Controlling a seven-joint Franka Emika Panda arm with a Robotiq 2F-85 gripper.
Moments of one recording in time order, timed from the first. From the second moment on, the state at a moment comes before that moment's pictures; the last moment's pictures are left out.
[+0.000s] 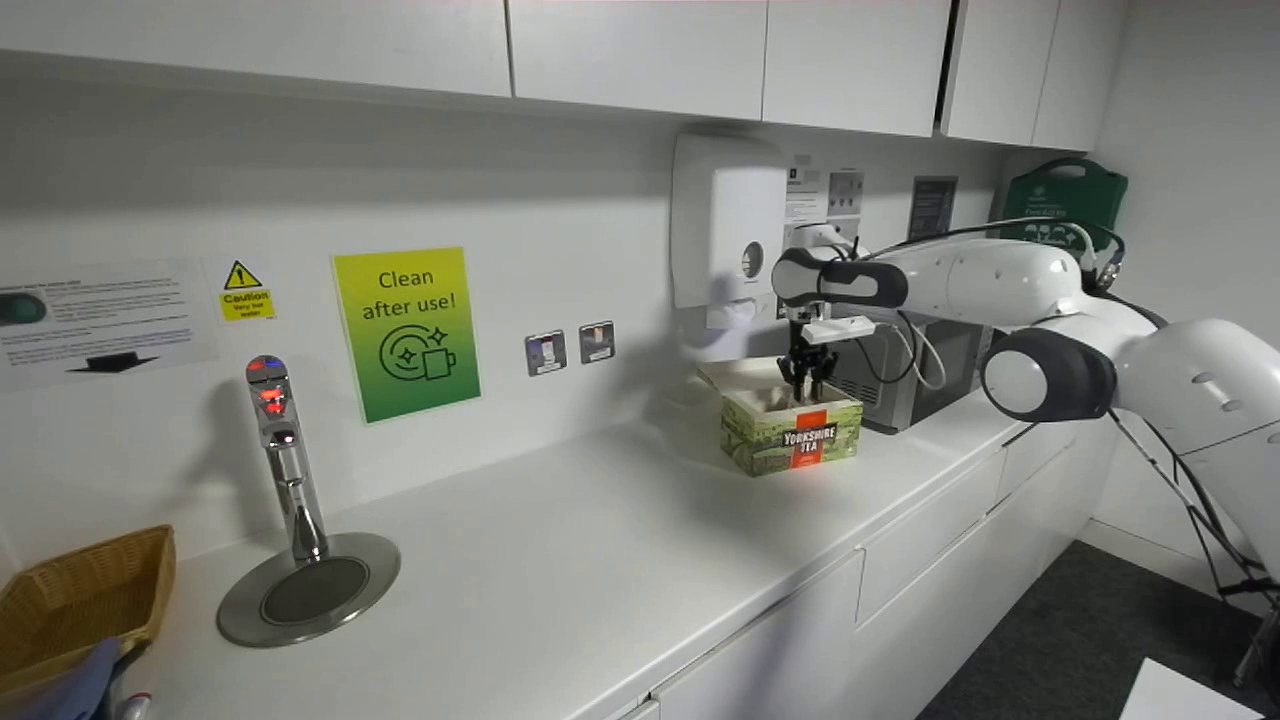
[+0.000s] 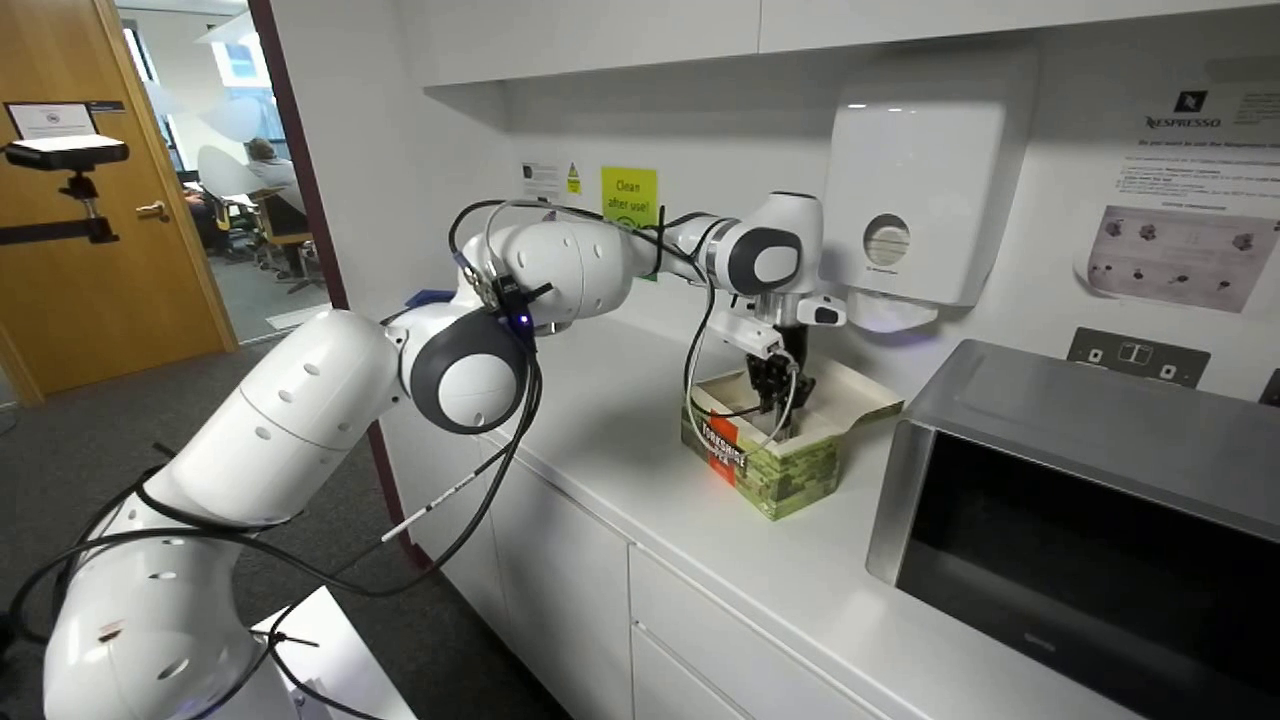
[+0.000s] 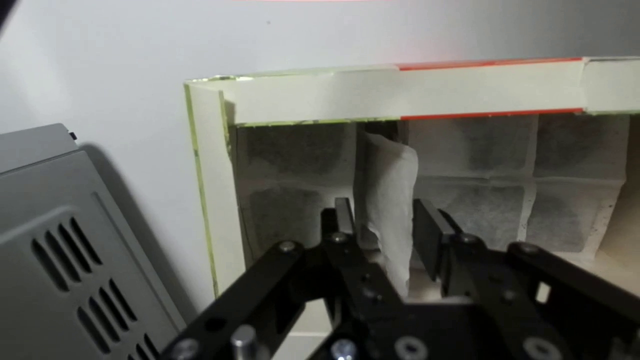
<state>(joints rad) -0.22 0.86 -0.12 -0.80 0.04 1.63 0.06</state>
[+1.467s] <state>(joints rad) -0.21 0.79 -0.12 -0.73 0.04 1.63 0.06</state>
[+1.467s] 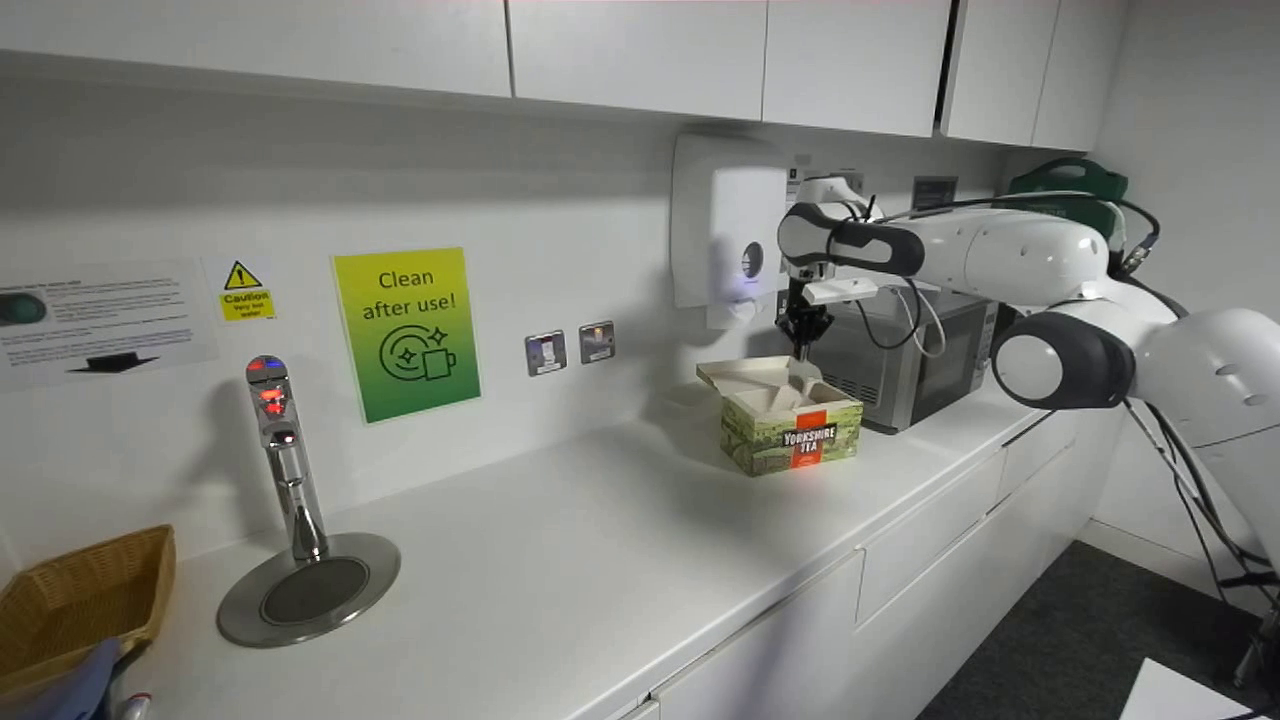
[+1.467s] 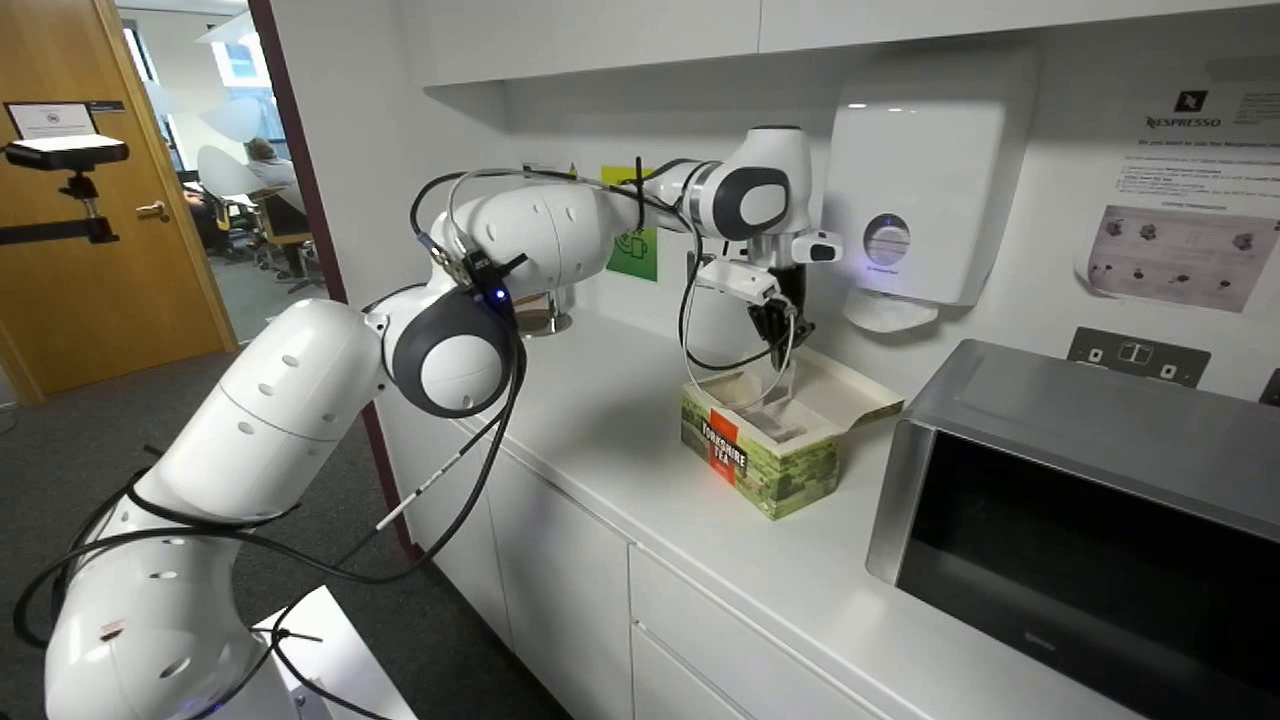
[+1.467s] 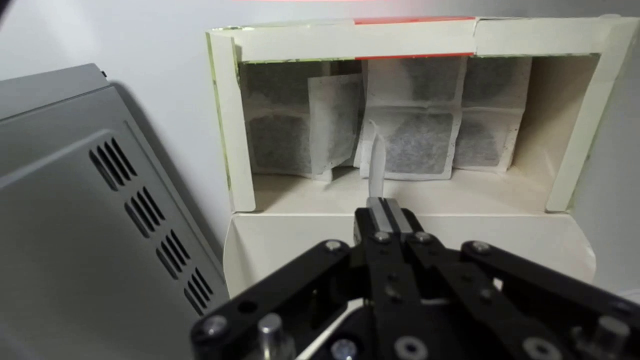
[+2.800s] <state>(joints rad) 0.10 0.75 -0.11 -0.92 -0.07 1.63 0.09</state>
